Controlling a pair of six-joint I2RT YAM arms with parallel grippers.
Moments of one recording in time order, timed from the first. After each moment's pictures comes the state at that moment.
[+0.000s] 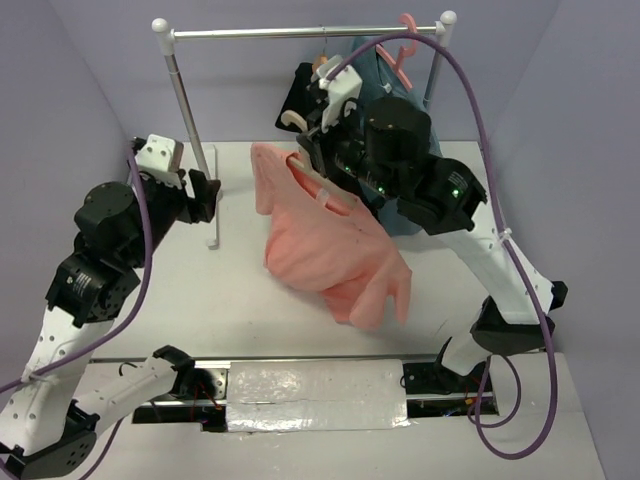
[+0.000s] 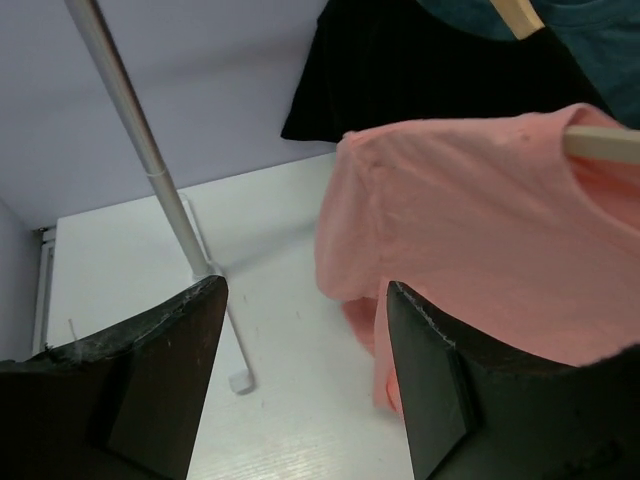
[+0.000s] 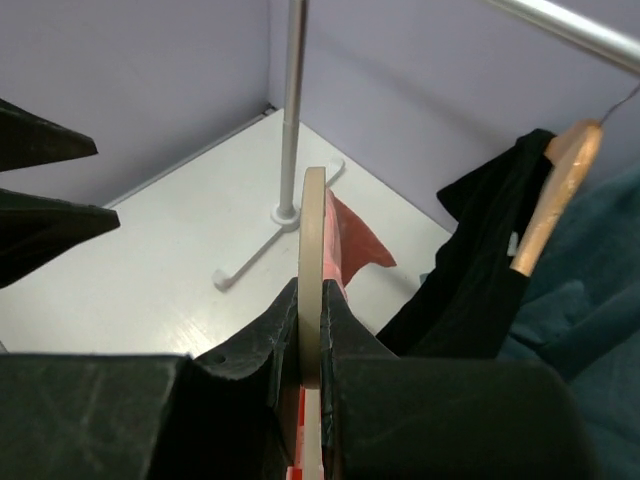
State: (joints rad) left arm -0.46 0.89 1.40 -0.58 -0.21 0.00; right arm 0.96 1.57 2.25 -0.74 0.25 -0.09
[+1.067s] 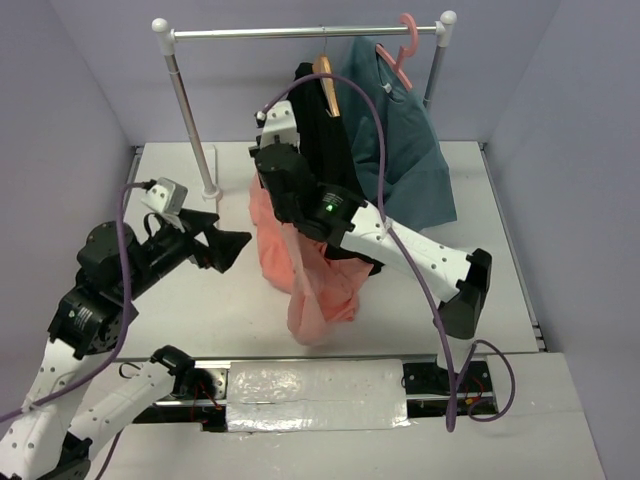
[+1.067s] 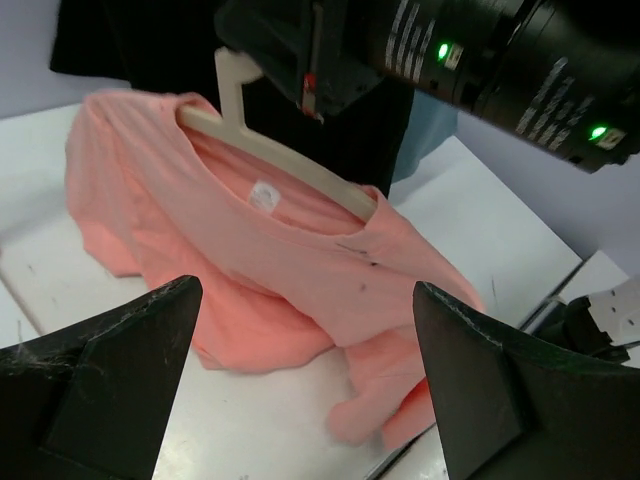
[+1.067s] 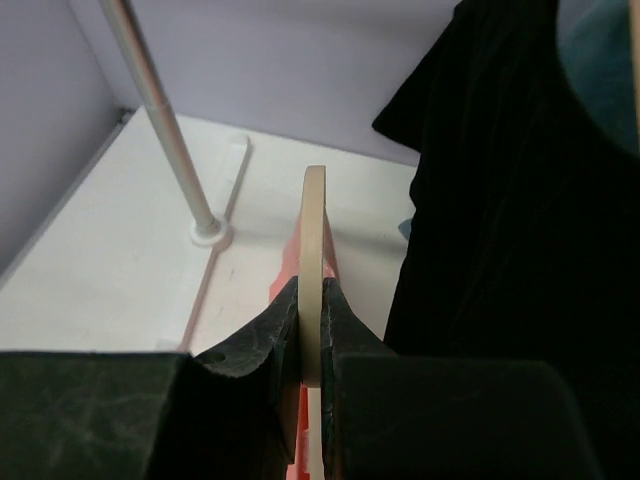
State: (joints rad) left arm -0.46 0.66 1.13 -0.55 0.19 -0.24; right arm 1.06 1.79 1.92 -0.30 0.78 0.13
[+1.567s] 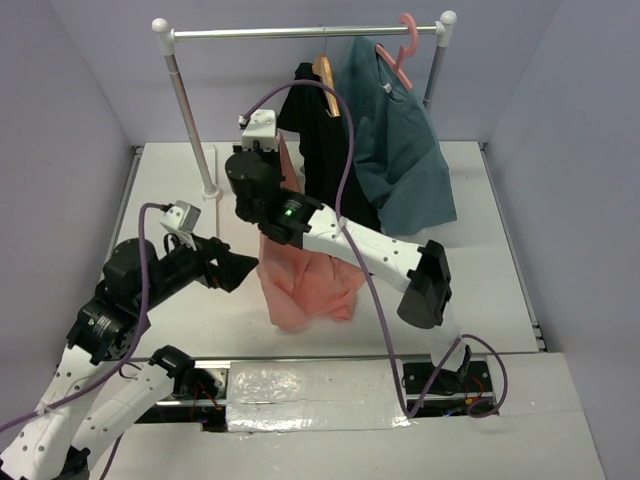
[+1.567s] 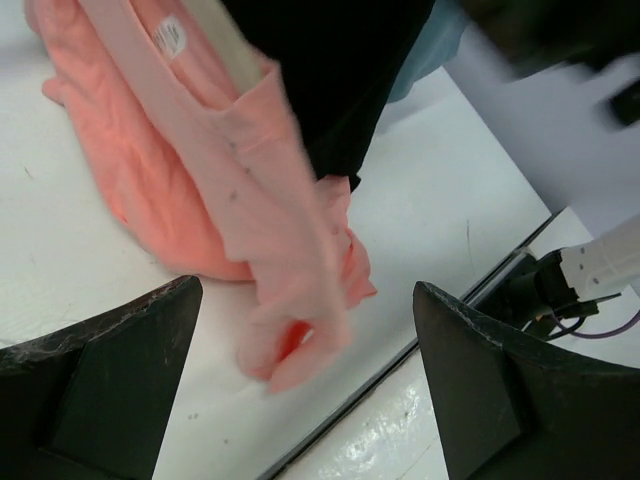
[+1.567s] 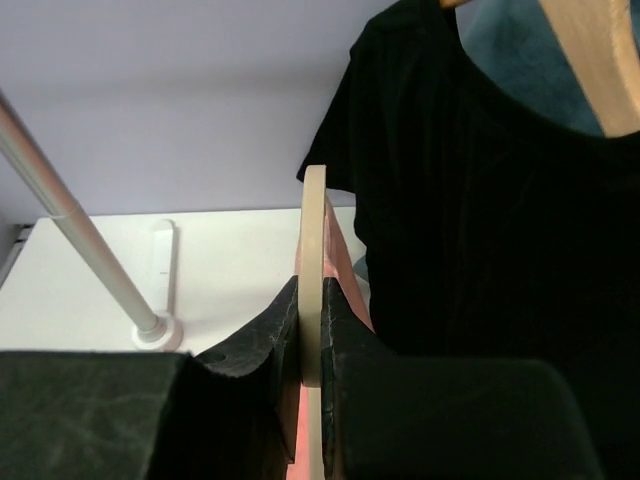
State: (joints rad) left arm -0.46 0.59 0.92 -0.56 0.24 -0.37; right arm 1.08 2.01 2.07 -0.07 1.12 0.06
